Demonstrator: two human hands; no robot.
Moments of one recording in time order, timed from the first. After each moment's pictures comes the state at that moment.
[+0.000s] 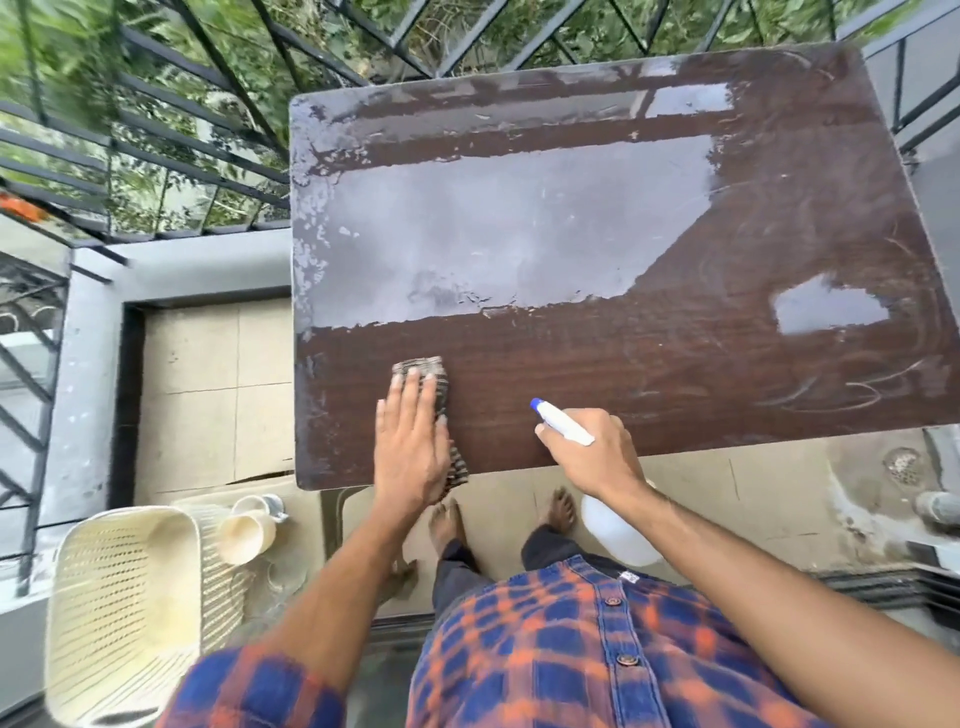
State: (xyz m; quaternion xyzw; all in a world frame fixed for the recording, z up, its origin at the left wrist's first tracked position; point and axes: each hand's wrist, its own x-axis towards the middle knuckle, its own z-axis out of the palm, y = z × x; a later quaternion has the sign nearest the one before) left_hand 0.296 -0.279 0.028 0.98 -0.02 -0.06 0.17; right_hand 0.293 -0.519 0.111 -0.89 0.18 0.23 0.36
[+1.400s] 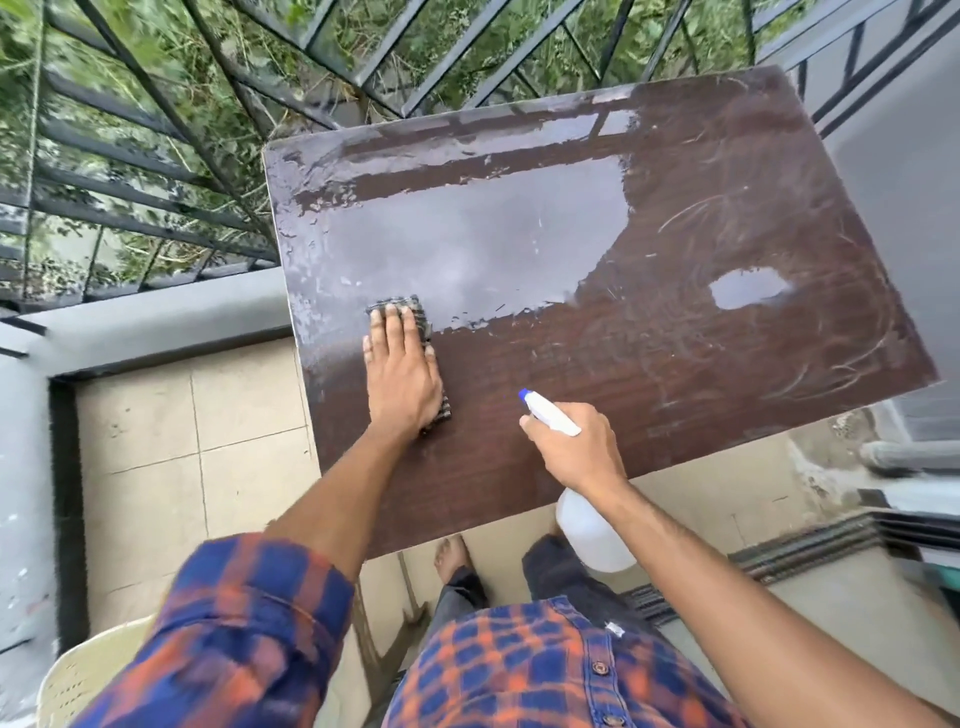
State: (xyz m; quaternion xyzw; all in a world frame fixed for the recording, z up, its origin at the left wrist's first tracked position) left_hand 0.459 -0.238 0.033 0.98 -0.06 -0.07 0.17; right_hand 0.338 -0.429 0.126 -0.85 0.31 0.17 0.39
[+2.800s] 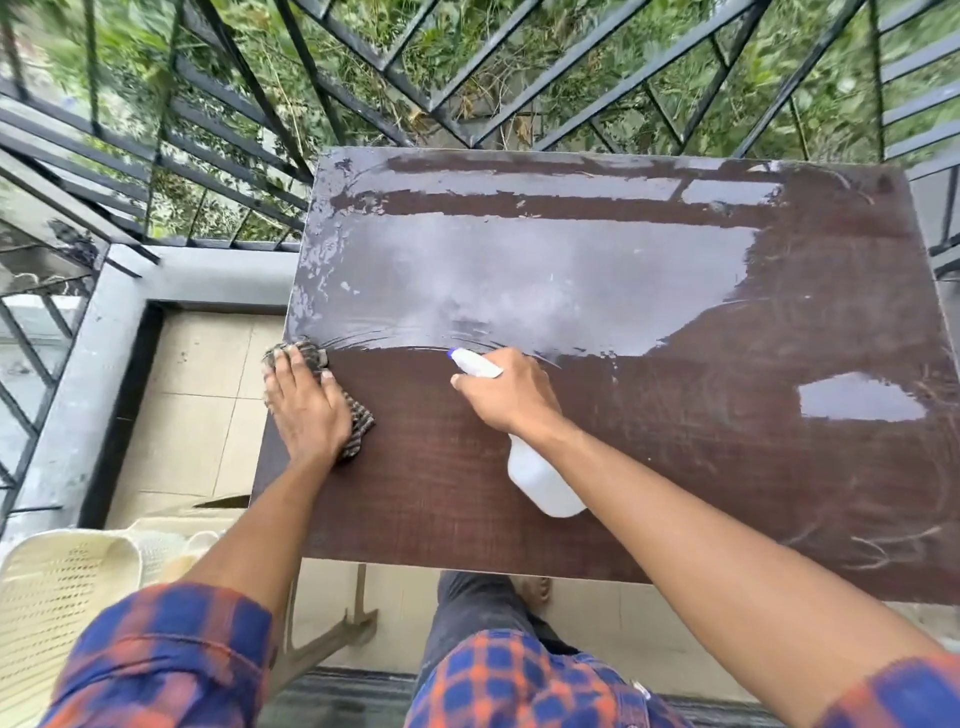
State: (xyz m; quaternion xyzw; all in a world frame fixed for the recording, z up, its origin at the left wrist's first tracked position) left_hand 0.432 -0.216 0.021 0.94 0.28 0.05 0.20; right_hand 0.477 -0.474 0.138 -0.88 0.08 0.28 0.37
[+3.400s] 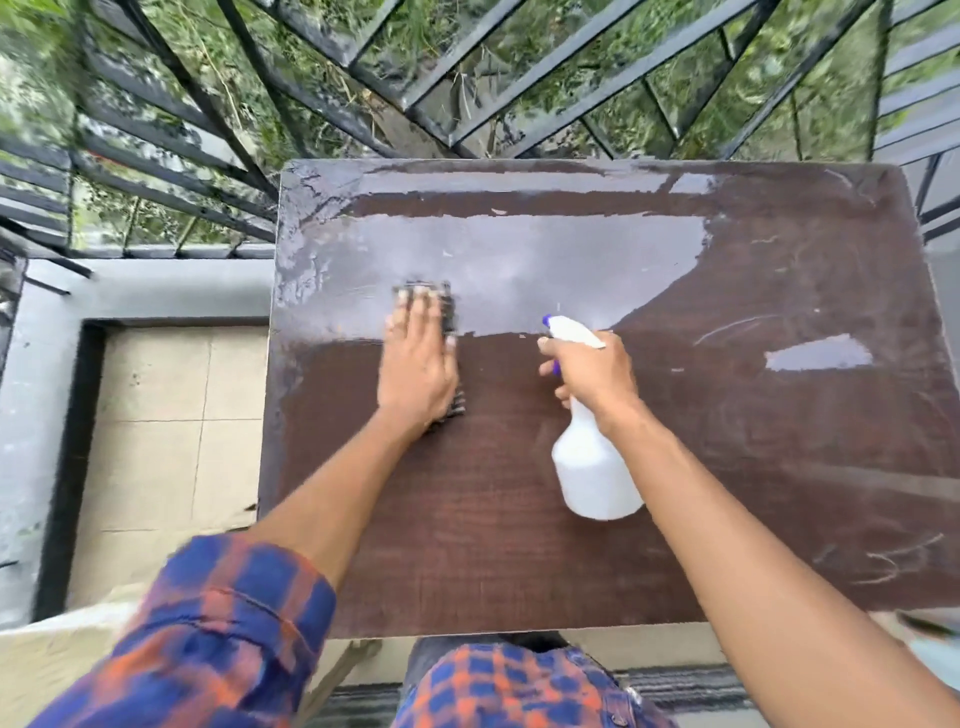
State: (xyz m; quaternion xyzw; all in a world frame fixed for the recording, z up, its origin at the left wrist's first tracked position) left_hand 0.566 -0.299 0.026 0.99 -0.06 -0.03 0.16; right_hand 0.558 -0.509 0.146 -0.78 0.34 0.21 0.48
